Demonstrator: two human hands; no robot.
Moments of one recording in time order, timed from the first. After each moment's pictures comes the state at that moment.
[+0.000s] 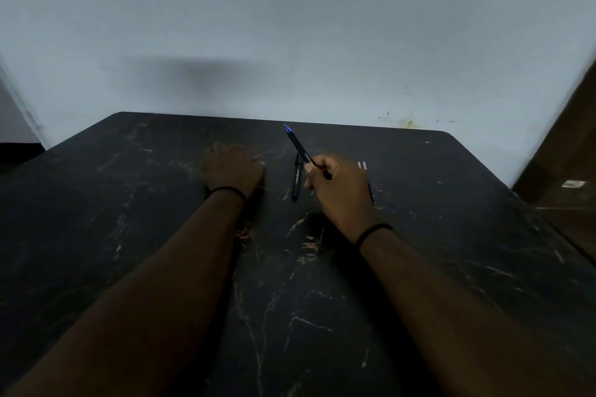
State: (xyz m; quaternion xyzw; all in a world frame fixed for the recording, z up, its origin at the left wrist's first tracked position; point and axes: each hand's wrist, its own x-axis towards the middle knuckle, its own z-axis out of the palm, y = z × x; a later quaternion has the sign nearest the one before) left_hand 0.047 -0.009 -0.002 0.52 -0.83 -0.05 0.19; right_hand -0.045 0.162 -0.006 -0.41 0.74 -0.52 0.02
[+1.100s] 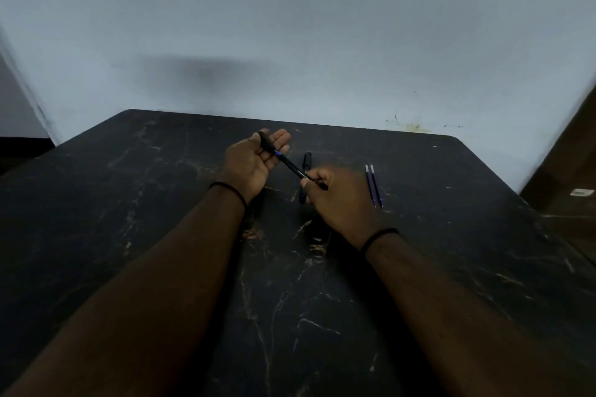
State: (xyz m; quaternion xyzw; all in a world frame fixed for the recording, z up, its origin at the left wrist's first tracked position) left_hand 0.035 -0.001 0.005 0.16 -0.34 -0.84 0.39; right_hand -0.044 0.156 -0.015 -0.49 0.76 -0.44 -0.02
